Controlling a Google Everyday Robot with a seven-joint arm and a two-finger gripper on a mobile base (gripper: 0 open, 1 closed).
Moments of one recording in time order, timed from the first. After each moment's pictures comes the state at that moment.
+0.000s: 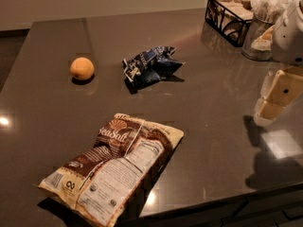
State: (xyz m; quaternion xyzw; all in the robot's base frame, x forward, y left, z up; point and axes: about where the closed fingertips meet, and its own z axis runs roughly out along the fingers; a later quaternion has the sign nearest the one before) arm 0.438 -0.217 0.976 -0.60 0.78 -0.03 0.16
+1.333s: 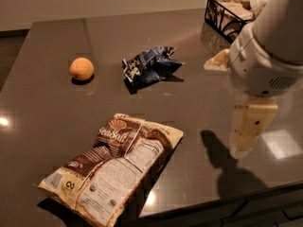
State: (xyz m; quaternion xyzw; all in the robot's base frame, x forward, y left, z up) arm 0.394 -0.140 0.957 -0.72 0.68 -0.01 0.15
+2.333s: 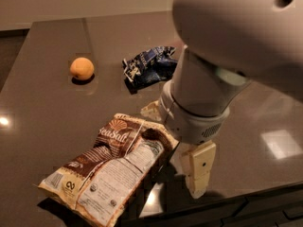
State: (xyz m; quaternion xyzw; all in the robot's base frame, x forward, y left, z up) arm 0.349 -0.043 0.893 -0.85 0.52 0.02 0.10
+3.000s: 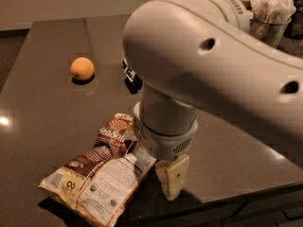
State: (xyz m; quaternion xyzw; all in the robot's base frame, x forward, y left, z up) arm 0.339 -0.010 0.863 -0.88 0.47 0.02 0.08
